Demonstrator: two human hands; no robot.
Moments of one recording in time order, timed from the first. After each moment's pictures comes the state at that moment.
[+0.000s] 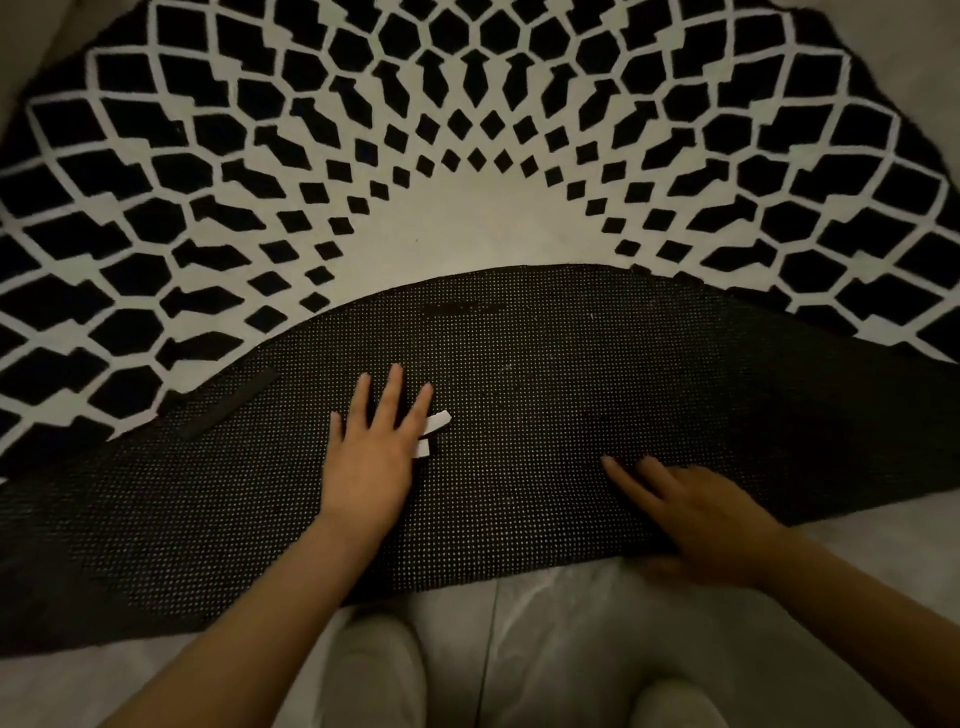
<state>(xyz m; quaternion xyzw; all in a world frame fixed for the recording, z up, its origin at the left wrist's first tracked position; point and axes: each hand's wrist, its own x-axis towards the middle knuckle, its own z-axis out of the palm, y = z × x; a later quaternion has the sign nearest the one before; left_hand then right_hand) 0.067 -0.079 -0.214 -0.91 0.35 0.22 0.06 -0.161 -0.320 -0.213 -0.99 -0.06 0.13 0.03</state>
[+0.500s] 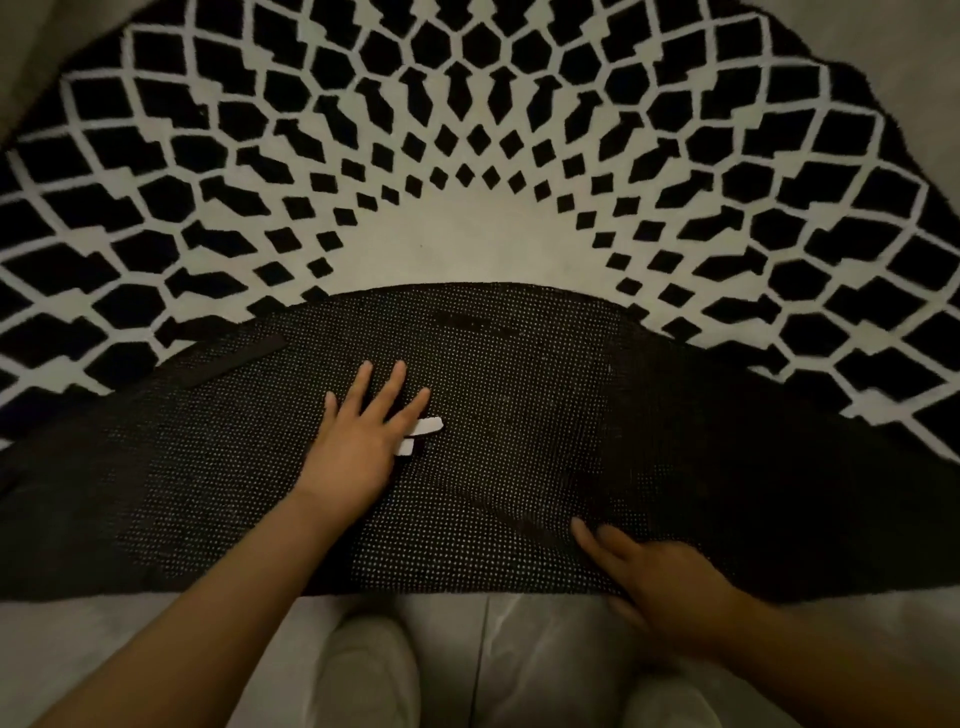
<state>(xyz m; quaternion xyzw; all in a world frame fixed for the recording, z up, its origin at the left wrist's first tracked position) 0.090 -0.078 -0.198 -0.85 0.44 0.27 0.11 -0.175 -0.259 -0.206 -0.97 -0.04 0.22 0.12</state>
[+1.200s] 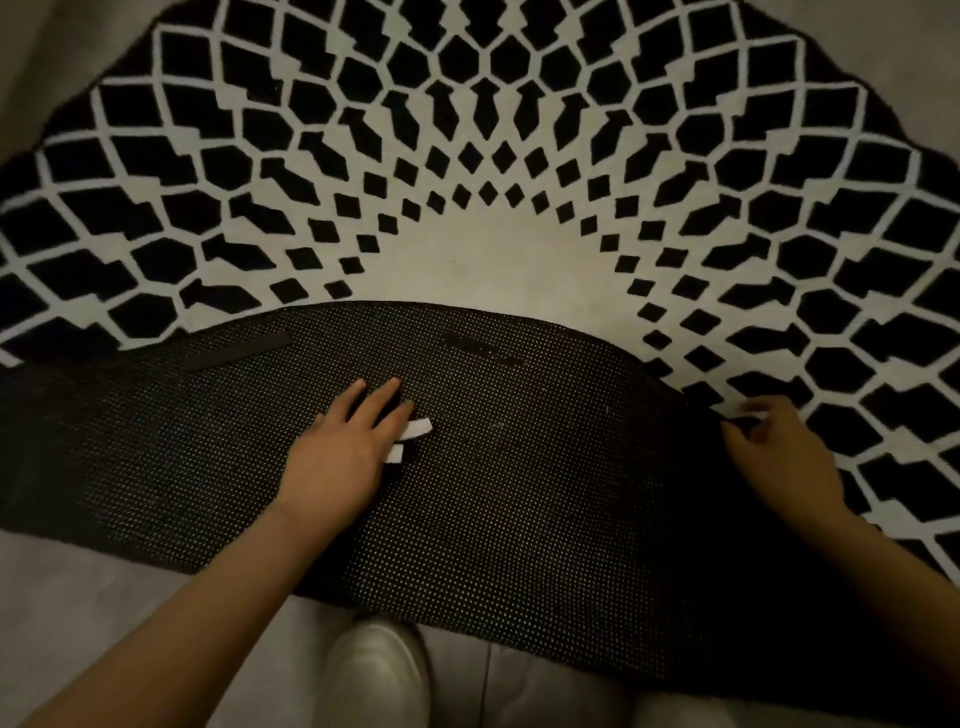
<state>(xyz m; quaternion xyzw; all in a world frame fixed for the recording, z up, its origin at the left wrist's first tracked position) 0.092 -0.065 -0.189 -0.87 0.44 0.22 0.06 -0.159 -0.355 -0.194 -0.77 0.58 0.08 0.26</state>
